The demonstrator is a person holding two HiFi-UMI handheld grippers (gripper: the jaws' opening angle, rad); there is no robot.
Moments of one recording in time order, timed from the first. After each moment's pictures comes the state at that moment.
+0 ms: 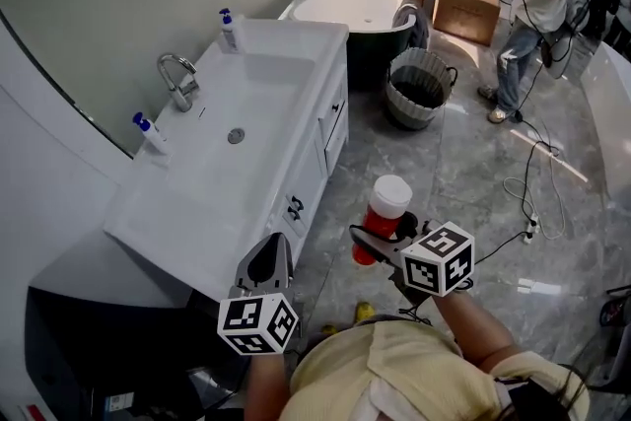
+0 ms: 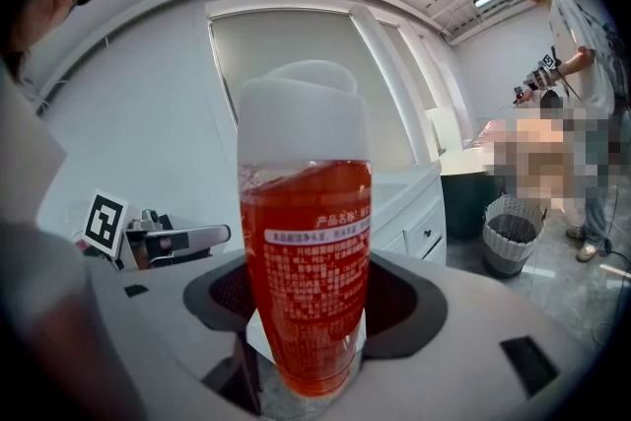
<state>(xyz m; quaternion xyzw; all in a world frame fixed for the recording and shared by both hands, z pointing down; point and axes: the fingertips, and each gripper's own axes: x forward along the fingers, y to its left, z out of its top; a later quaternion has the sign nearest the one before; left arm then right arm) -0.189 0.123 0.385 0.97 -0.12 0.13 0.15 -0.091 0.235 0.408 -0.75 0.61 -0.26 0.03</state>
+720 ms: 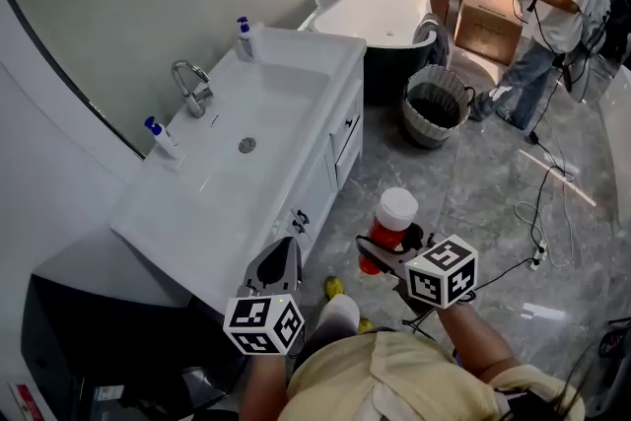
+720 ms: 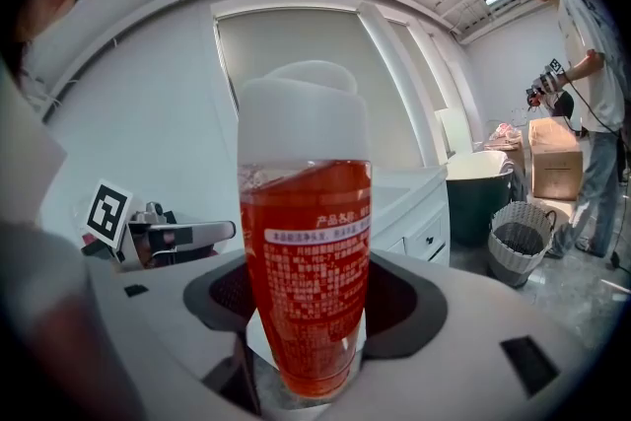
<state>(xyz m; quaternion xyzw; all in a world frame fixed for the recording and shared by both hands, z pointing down) -0.153 0.131 0.384 0.97 -0.13 0.14 0.15 -0.059 0.235 0.408 -0.73 0.63 -0.25 0.02</state>
